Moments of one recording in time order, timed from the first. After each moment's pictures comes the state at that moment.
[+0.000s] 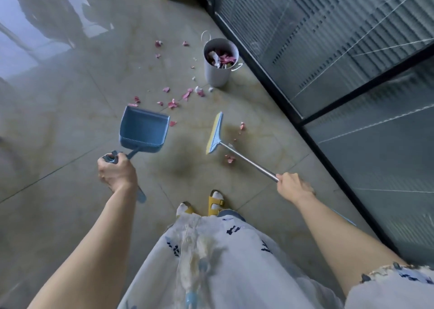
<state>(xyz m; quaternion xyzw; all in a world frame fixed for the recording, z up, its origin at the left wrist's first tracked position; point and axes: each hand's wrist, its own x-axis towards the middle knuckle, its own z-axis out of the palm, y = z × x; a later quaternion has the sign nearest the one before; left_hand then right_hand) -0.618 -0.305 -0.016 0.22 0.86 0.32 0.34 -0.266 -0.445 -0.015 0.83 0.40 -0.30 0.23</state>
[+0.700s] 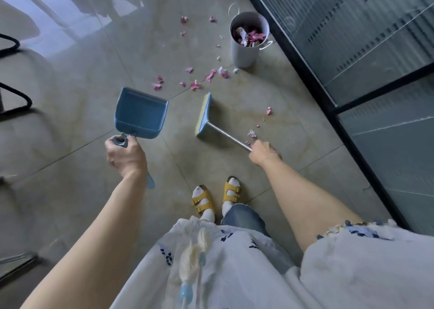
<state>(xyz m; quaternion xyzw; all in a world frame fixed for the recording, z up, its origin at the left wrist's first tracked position) -0.623 -0.314 -0.020 0.25 0.87 0.34 0.28 -0.340 -0.354 -0.068 0.80 0.43 -0.38 0.18</state>
